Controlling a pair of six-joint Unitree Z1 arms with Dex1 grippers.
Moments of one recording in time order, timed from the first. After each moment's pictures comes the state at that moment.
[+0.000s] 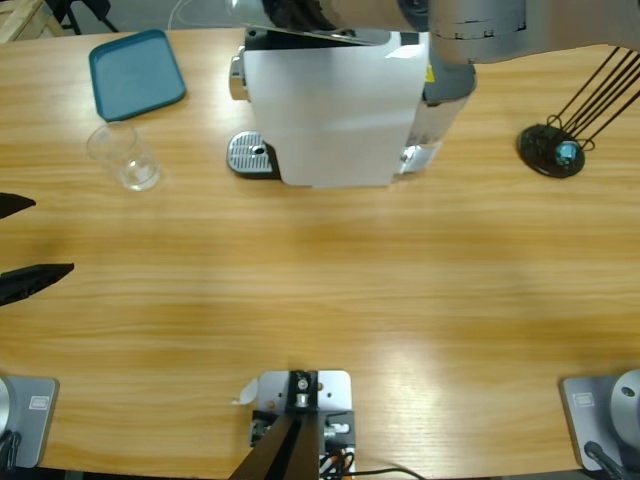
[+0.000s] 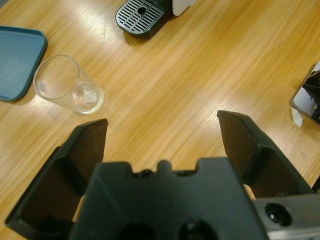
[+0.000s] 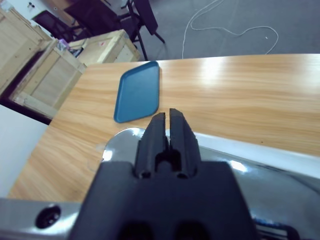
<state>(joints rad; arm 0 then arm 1) -0.71 0.87 -0.59 0.43 -0.11 0.21 0.91 1.86 -1.27 -0.19 -0.25 0.58</state>
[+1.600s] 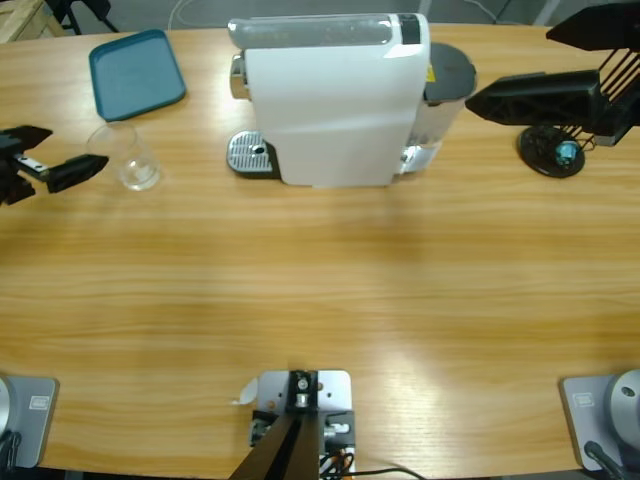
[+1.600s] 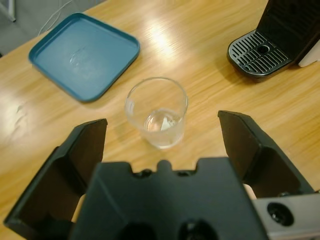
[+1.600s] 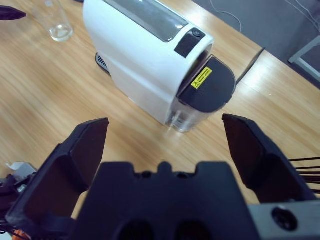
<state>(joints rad) -0.41 1.28 -0.28 -0.46 -0.05 0.19 0.92 1.22 -1.08 0.50 -0.25 0.09</state>
